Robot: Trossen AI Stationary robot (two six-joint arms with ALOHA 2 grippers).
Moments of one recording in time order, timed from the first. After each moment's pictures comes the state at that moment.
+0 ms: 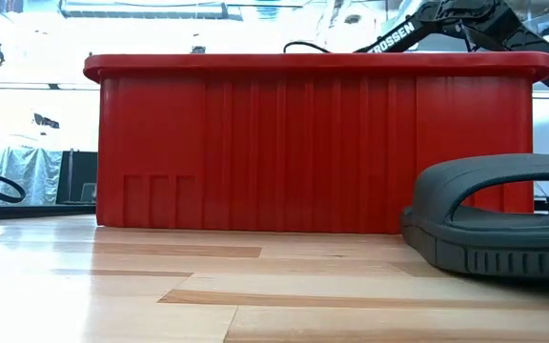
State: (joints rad) left arm -0.59 1.36 2.35 -1.57 -1.13 -0.20; right arm -0.68 2.20 1.84 -1.48 -0.68 -0.81
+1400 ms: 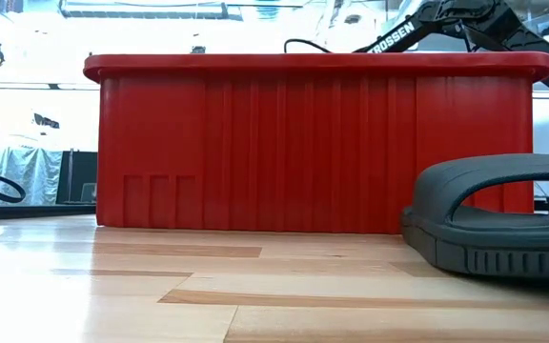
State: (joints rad) left arm -0.59 1.36 2.35 -1.57 -1.13 -0.20; right arm -0.67 2.20 1.84 -1.38 -0.57 -0.73
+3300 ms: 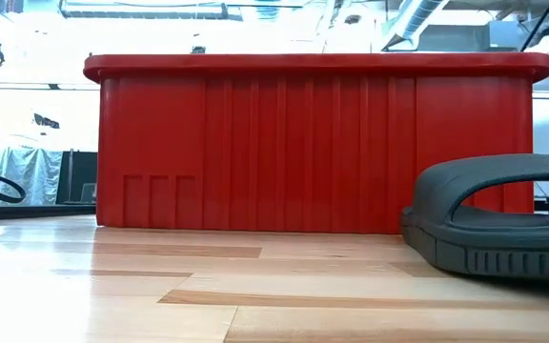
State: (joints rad) left arm -0.59 1.36 2.35 -1.57 -1.08 -0.20; right arm 0.44 1.54 1.83 -1.56 0.21 0.78
